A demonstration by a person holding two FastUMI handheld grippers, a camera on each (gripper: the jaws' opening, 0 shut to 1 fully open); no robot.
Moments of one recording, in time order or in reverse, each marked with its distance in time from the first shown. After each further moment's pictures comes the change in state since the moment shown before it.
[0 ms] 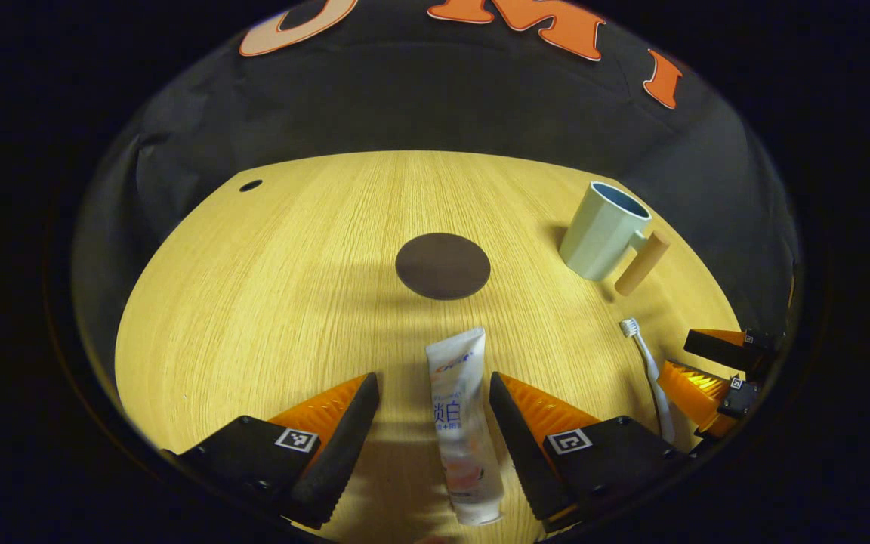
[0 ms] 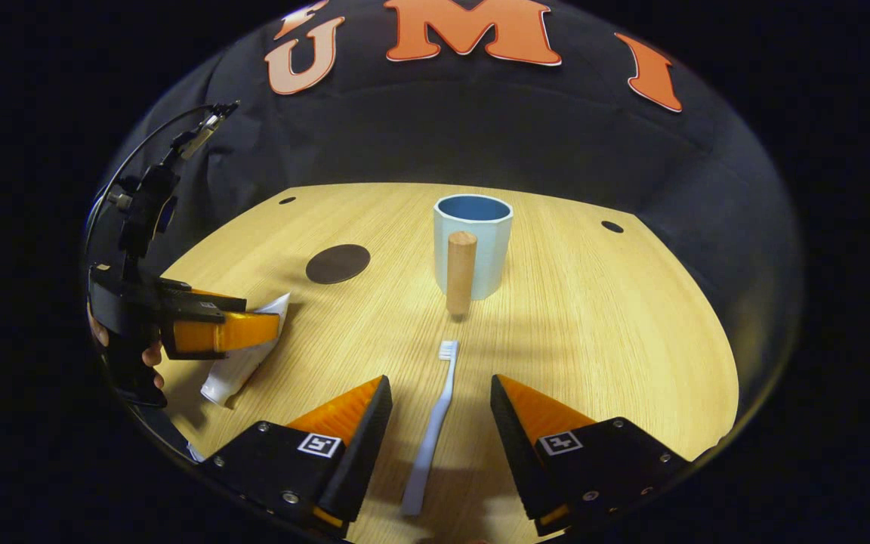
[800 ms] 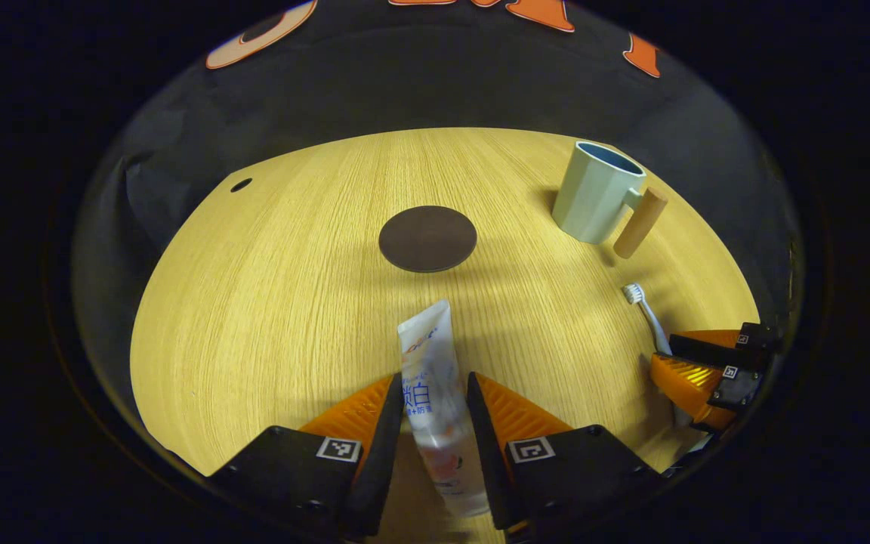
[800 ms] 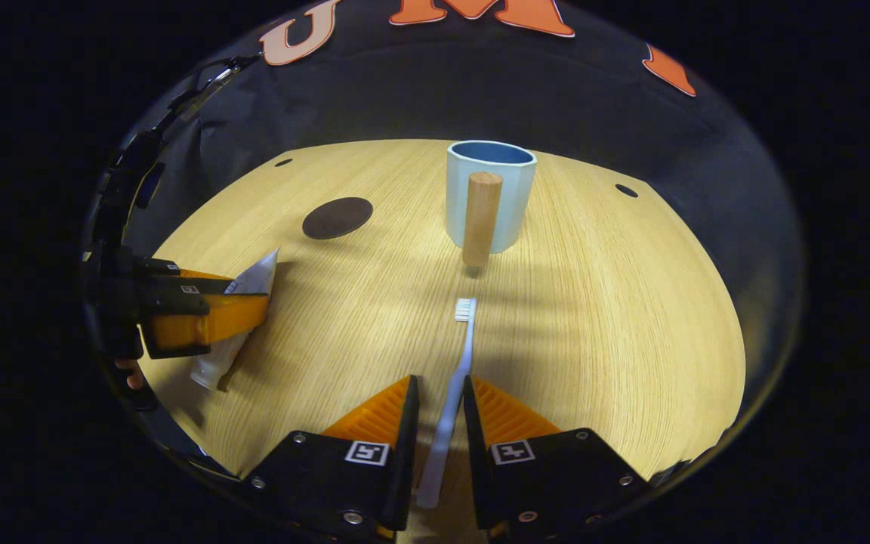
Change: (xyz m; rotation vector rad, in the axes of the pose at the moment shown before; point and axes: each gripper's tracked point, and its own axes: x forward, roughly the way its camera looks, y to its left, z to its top) left arm -0.011 -0.011 -0.004 0.084 0.074 0.040; right arm 0.023 0.018 -0.025 -0.004 0.169 -0.014
